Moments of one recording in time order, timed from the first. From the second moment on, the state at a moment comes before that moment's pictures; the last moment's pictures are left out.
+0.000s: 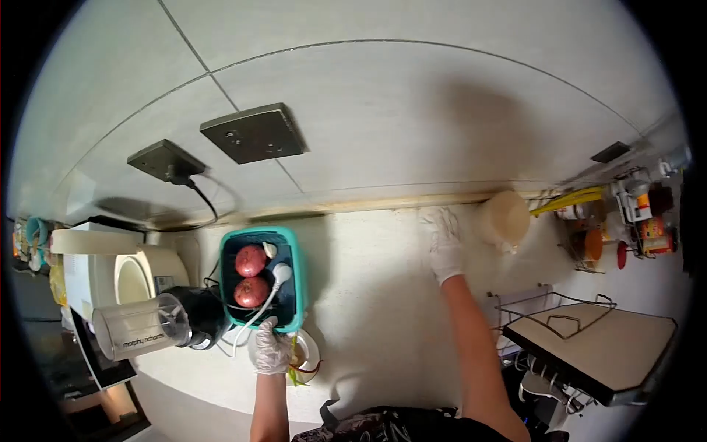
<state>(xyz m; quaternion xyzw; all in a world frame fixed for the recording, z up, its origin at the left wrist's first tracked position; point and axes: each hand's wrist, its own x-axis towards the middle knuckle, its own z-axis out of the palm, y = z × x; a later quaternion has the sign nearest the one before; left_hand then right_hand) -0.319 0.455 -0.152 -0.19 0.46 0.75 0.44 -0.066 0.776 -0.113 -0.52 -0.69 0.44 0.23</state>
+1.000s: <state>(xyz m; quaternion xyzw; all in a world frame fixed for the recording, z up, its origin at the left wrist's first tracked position) -0.287 0.472 -0.120 -0.08 0.51 0.66 0.55 0.010 0.637 -0.167 -0.42 -0.89 0.19 -0.02</state>
